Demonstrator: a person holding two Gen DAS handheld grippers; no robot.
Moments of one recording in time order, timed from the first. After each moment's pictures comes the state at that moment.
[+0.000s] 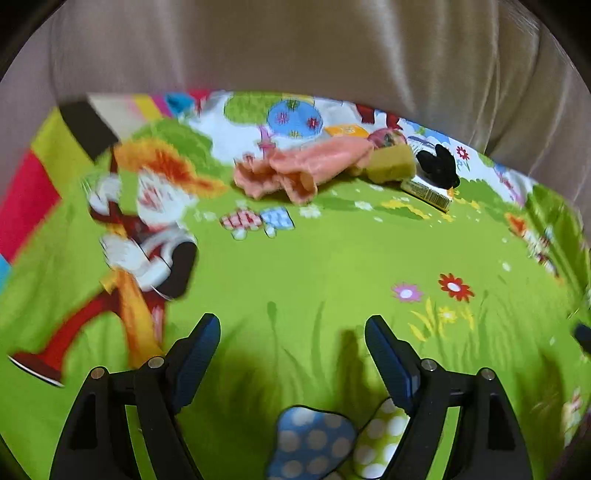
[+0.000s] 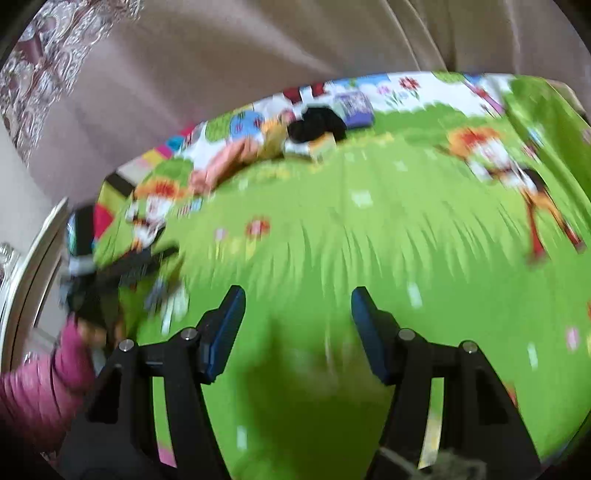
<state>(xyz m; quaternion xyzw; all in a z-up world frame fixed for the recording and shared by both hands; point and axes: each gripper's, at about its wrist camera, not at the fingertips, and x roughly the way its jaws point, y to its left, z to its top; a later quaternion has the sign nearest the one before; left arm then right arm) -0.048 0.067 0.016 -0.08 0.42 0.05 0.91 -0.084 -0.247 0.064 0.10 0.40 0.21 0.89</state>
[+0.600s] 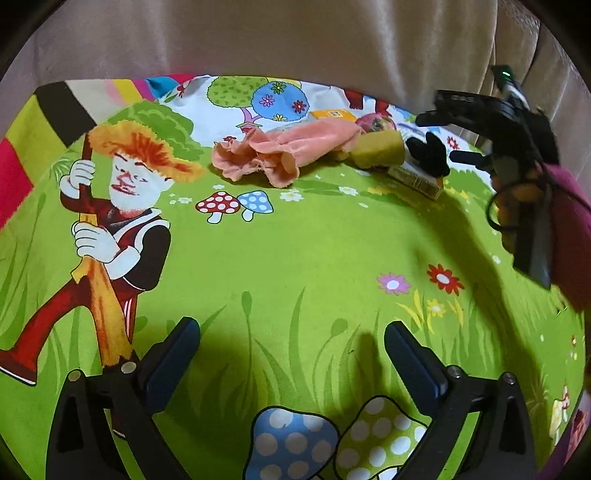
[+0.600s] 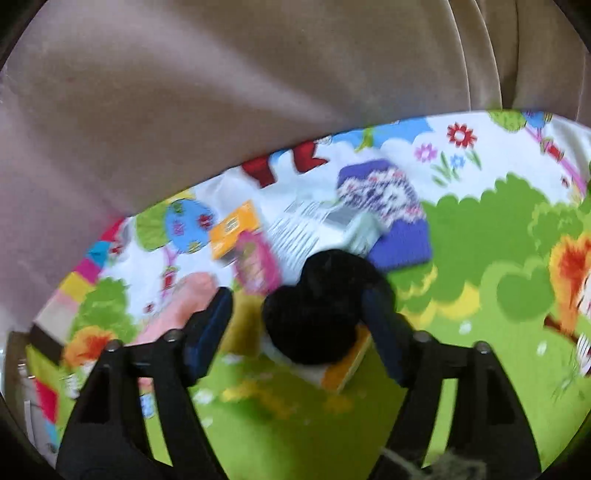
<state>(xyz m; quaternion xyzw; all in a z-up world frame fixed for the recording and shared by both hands) -0.042 0.060 0.008 -0.07 0.43 0.02 0.90 0.171 -0.159 0.077 0.14 0.39 0.12 0.90</state>
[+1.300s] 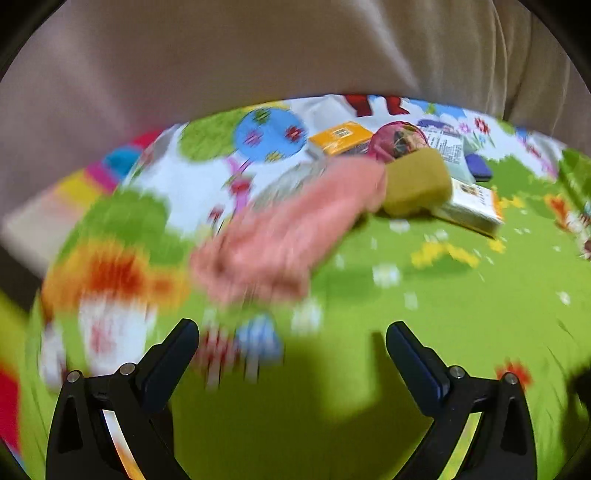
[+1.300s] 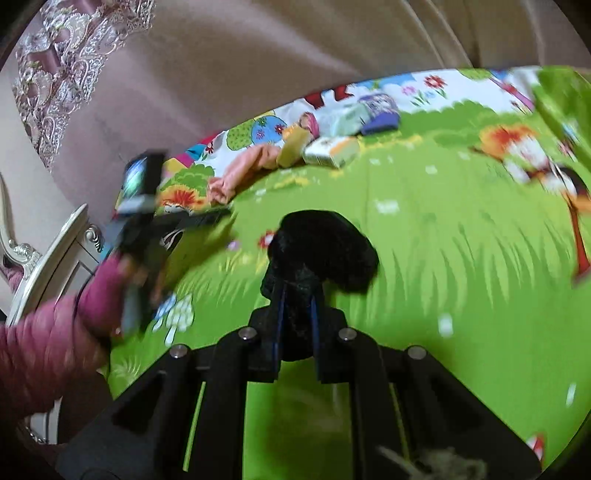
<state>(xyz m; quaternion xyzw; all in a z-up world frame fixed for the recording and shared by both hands) 0.086 0.032 0.016 0.08 0.43 0.05 0.90 -0.085 -0.253 0.042 0.14 0.38 0.27 0.87</state>
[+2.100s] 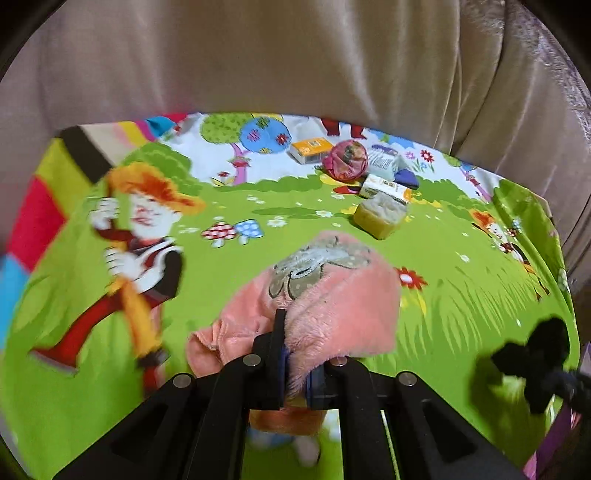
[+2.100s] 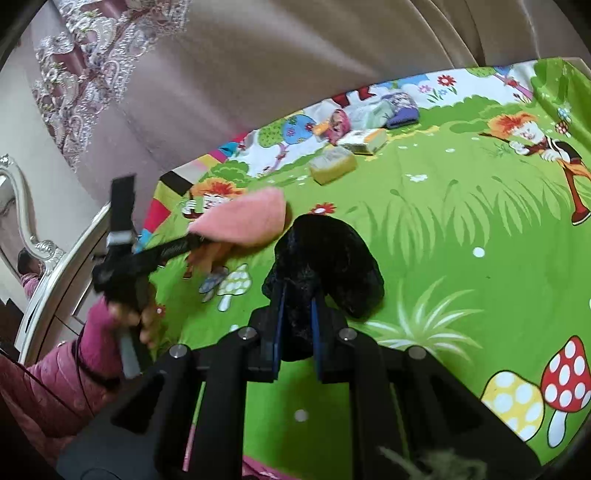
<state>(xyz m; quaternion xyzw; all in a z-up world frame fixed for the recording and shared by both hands) -0.088 0.049 0.044 -0.05 0.38 0.00 0.92 -0.145 -0.237 0.053 0.15 0.36 0.30 0.87</state>
